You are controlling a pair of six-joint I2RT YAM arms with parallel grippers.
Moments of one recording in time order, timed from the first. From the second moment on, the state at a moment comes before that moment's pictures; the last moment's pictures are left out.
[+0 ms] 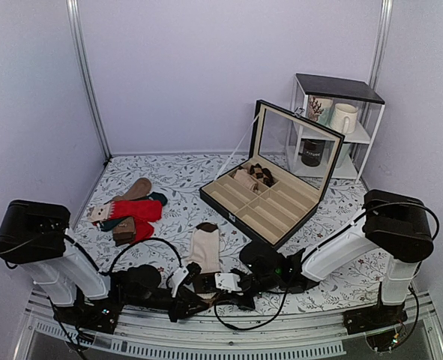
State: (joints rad) left arm -1.31 1.69 0.18 1.00 0.08 -0.58; right arm 1.24 1.90 0.77 0.46 -0.39 -0.33
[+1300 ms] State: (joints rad) left arm -1.49 1.48 0.23 0.72 -0.25 -0.14; right arm 1.13 1.99 0.91 0.26 -0.68 0.29
